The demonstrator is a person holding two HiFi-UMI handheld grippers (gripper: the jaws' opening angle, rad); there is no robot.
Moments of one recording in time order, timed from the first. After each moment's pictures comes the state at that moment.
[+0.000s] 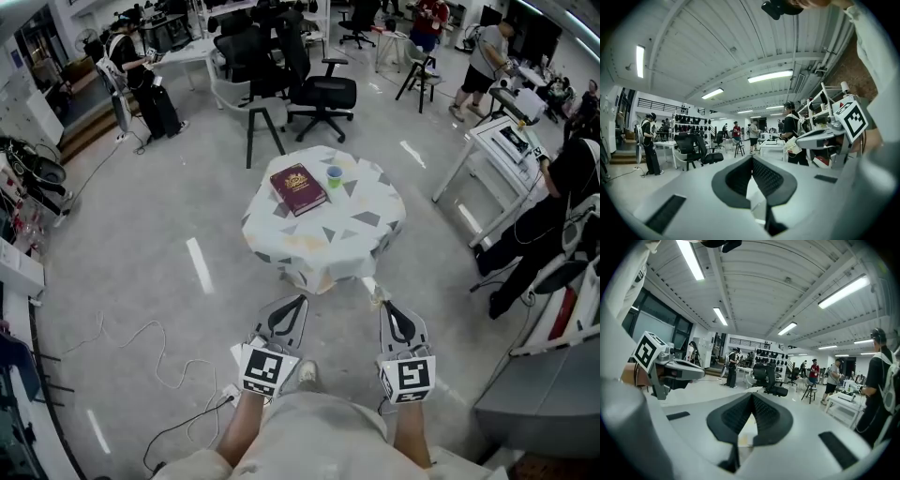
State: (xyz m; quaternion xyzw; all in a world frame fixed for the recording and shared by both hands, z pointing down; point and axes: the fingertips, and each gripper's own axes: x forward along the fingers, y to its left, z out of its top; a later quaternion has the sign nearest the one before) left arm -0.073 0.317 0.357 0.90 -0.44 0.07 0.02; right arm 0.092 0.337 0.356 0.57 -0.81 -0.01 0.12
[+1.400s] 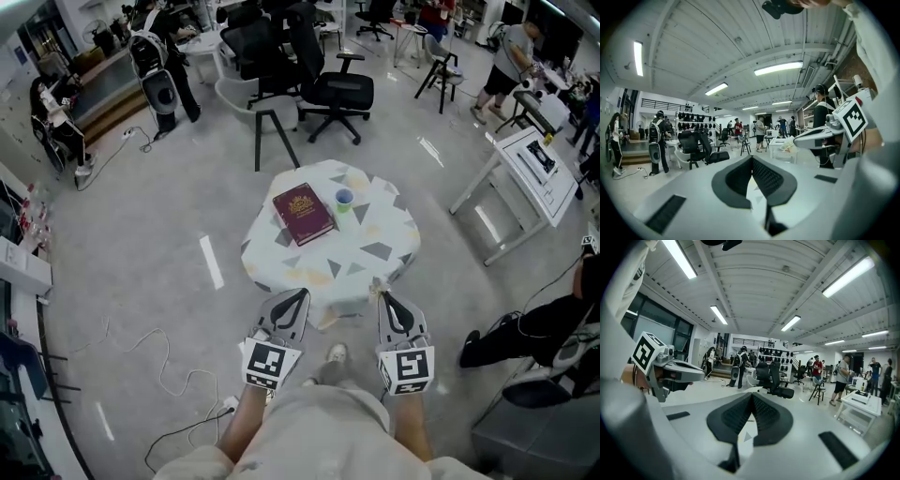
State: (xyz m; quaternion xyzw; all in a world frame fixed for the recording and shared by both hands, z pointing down) left arm -0.055 0.141 0.371 0.88 -0.46 0.09 0.03; right arm 0.103 0.148 0.374 0.54 -0.83 0.01 0.12
